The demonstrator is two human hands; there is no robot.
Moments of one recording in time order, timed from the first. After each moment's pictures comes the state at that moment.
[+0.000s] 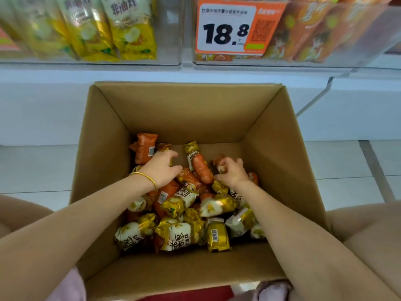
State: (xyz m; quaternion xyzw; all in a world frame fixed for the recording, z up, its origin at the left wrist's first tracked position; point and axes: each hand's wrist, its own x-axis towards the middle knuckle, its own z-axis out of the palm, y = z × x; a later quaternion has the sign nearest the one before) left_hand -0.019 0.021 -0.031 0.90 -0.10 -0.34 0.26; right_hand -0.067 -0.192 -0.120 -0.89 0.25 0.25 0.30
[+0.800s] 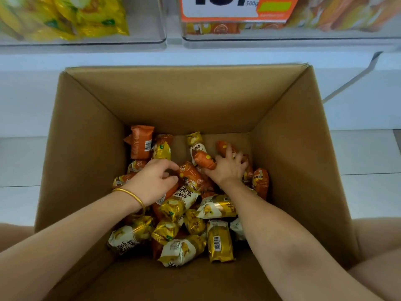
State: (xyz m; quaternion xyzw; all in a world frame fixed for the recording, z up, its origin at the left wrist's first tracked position) left_hand -0.028 0.022 -0.048 0.88 -0.06 -0.36 0.31; right_hand -0.040 -0.174 -0.181 -0.94 0.17 0.30 0.08
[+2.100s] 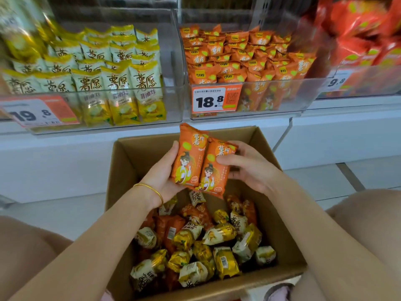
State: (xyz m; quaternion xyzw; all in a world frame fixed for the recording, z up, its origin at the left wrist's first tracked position) left_hand -0.025 0.014 0.078 0.49 0.09 -0.40 0.77; right_hand -0.075 -0.181 0.083 -0.65 0.14 0.12 0.73
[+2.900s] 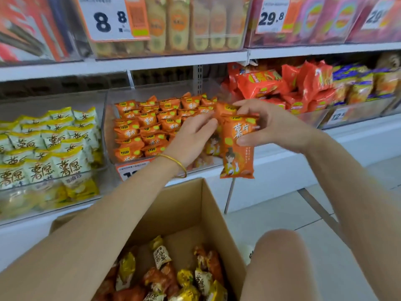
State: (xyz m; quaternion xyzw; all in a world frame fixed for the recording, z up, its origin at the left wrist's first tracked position) left_hand 0.003 -0.190 0.239 0.77 -0.35 -0.07 0.52; right_hand -0.082 -0.365 0.265 -0.84 -0.03 -0.07 0.53
